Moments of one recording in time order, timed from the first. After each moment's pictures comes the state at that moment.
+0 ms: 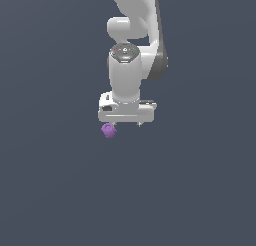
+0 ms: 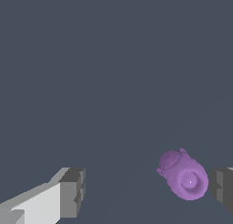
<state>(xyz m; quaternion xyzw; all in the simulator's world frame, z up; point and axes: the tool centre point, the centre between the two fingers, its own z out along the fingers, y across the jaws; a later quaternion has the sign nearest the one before) -0.001 -0.005 0.180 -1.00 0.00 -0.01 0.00</state>
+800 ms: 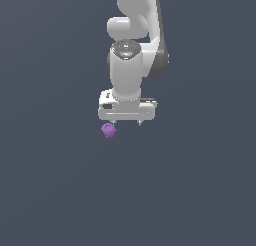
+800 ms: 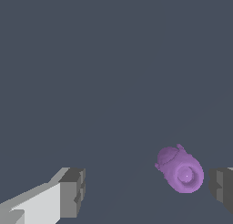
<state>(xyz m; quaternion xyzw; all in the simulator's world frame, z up) -0.005 -0.005 0.187 -1.00 0.00 -0.01 0.00</state>
